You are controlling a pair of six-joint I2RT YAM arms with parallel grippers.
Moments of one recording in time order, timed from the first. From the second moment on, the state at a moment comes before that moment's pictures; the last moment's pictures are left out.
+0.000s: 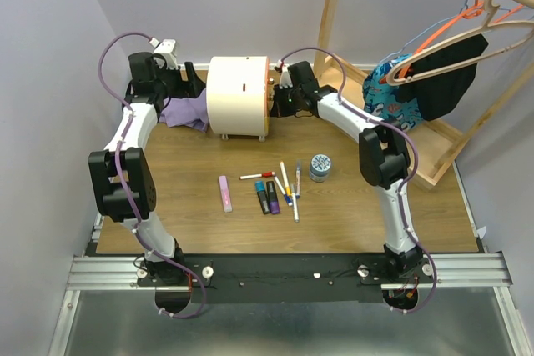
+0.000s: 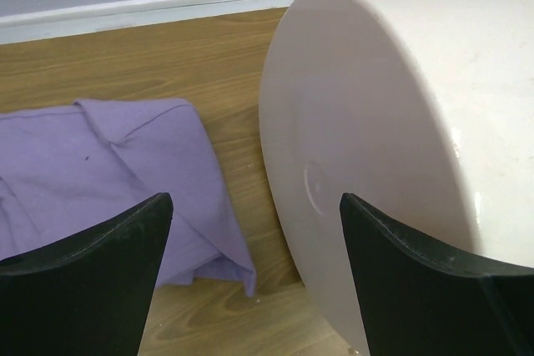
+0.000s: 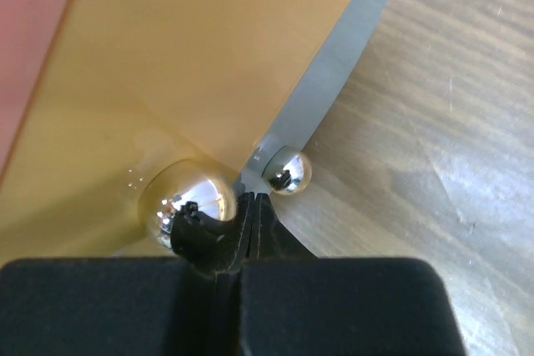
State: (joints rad) left arm 0.10 1.75 1.40 -0.05 0.53 -0.06; right arm 0.51 2.26 1.87 -0.35 -0.30 0.21
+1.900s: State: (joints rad) left arm 0.15 1.76 1.42 -0.28 0.58 0.02; right arm 0.27 2.46 1.93 0.37 -1.14 0.96
